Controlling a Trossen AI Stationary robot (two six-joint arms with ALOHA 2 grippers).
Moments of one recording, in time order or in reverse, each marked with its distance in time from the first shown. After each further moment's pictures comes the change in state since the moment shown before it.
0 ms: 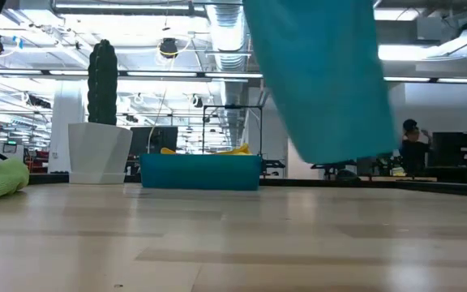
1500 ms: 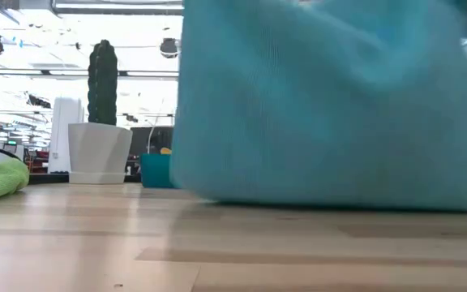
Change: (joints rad) left arm -0.412 -0.128 -0.632 0.233 0.440 -0.689; right arm 0.709 0.435 -0.310 0.264 0.005 1.158
